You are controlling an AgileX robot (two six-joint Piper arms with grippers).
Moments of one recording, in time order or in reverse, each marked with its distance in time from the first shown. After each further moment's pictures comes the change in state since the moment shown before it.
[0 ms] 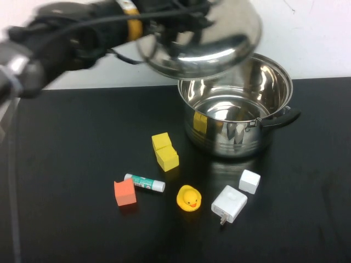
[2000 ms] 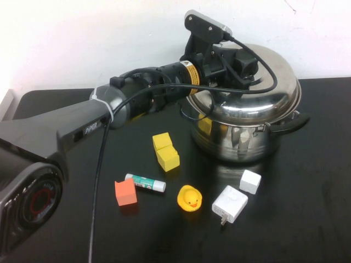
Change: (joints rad) right arm 0.000 0.000 0.000 0.000 0.000 0.000; left arm -0.127 0.344 -0.111 -0.416 -0.086 0.516
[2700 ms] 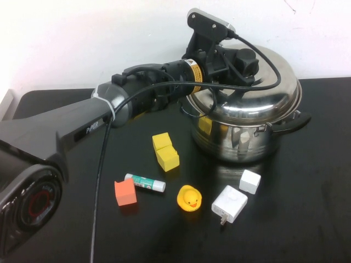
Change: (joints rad) right arm 0.000 0.000 0.000 0.000 0.000 0.000; left arm 0.000 -0.008 -0.010 0.104 0.068 -0.118
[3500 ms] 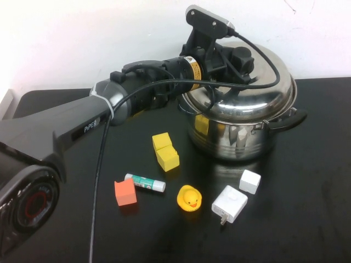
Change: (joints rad) right arm 0.000 0.000 0.000 0.000 0.000 0.000; left arm -0.003 -0.021 -0.004 0.041 0.054 -0.011
